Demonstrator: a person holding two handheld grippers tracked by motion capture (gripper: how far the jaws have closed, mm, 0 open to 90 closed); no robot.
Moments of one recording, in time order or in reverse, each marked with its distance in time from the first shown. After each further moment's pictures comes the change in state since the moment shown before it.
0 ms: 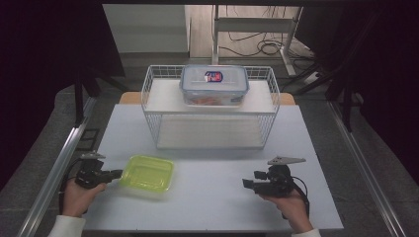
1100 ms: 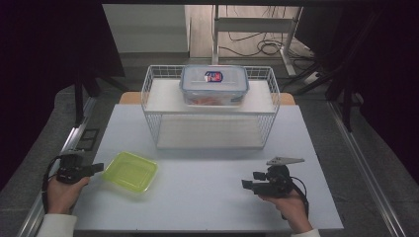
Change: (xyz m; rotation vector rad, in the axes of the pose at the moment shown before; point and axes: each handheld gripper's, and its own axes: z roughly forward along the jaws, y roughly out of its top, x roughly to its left) left arm 0.054 -0.009 -0.020 -0.078 0.120 -0.119; right arm 0.001 -0.001 0.002 0.011 0.013 -0.004
